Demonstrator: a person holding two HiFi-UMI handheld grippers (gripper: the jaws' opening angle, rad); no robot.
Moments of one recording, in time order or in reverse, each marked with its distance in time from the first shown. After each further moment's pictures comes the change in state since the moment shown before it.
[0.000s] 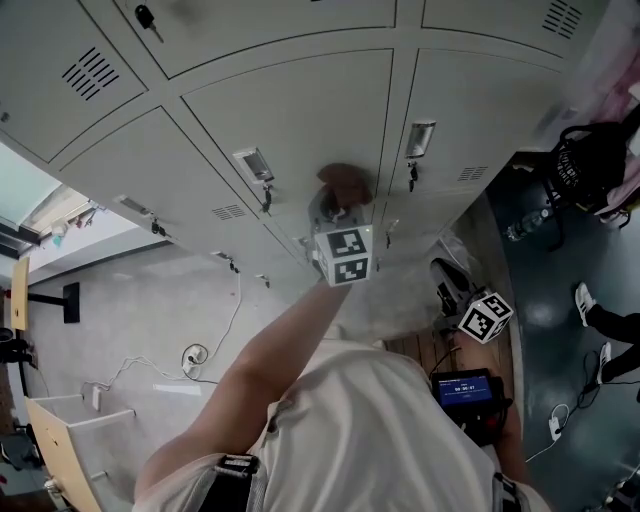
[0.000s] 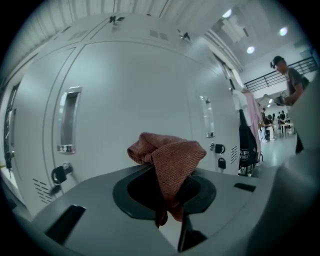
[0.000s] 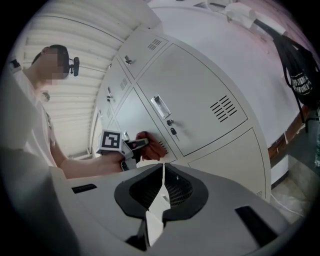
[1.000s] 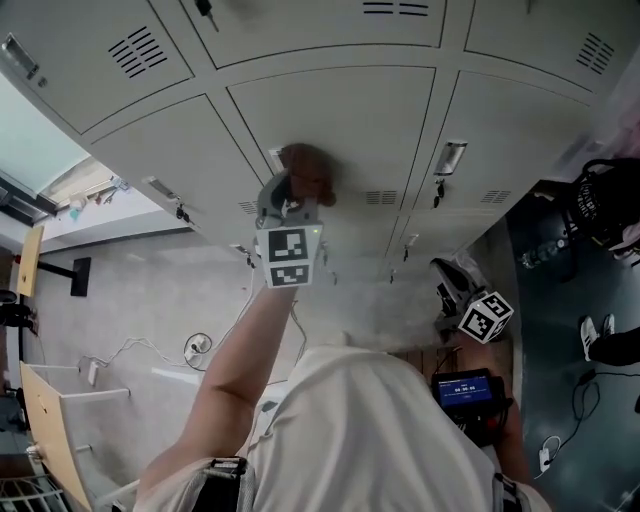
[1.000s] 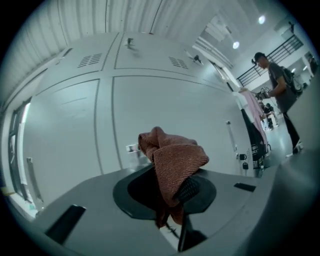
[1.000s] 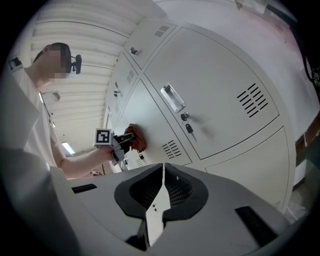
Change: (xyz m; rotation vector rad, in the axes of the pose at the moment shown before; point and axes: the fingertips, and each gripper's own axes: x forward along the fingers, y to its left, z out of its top) left arm -0.054 0.118 0.076 0.141 -0.105 0.050; right arm 0.051 0.022 0.006 -0.036 0.046 0.142
